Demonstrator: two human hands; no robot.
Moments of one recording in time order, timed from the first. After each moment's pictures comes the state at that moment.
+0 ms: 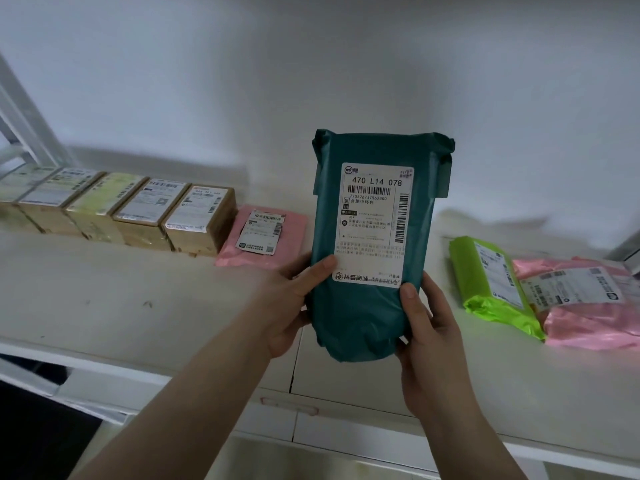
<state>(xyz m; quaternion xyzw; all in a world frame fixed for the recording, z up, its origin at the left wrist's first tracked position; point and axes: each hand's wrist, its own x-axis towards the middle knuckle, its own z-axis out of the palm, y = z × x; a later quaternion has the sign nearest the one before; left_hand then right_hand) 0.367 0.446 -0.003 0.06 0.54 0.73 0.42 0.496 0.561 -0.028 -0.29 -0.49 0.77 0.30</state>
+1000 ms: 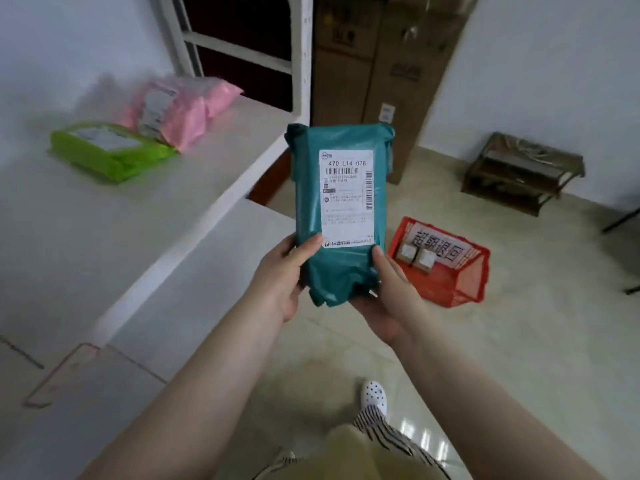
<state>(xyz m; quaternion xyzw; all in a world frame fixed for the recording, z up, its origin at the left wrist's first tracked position) 0.684 0.436 -0.071 0.32 0.51 0.37 0.71 0.821 0.377 -0.075 -0.51 -0.02 0.62 0.60</state>
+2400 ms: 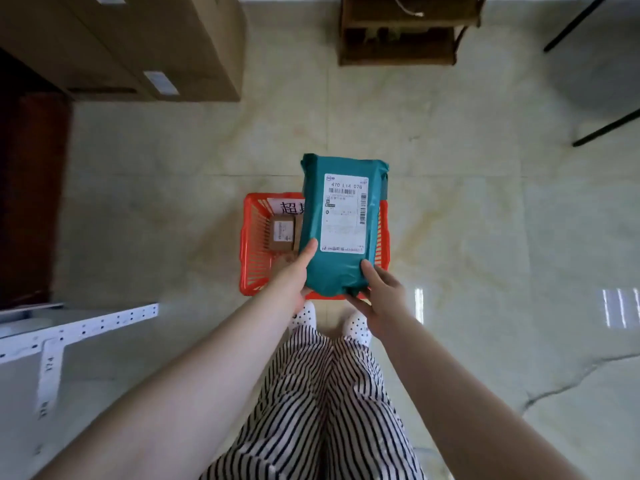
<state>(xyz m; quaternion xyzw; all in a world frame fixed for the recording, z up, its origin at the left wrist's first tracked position) 1.375 0.707 -0.416 0.25 0.66 0.04 0.71 1.457 0.590 -0.401 -0.60 0.31 0.48 0.56</state>
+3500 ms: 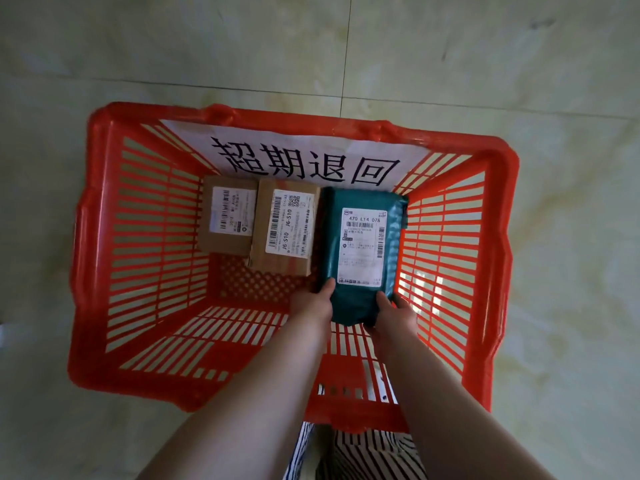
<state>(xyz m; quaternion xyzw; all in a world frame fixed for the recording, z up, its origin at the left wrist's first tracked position) 1.437 0.683 -0.921 0.24 0.78 -0.07 0.58 1.507 0.607 -0.921 -0.76 0.33 0.44 0.33</state>
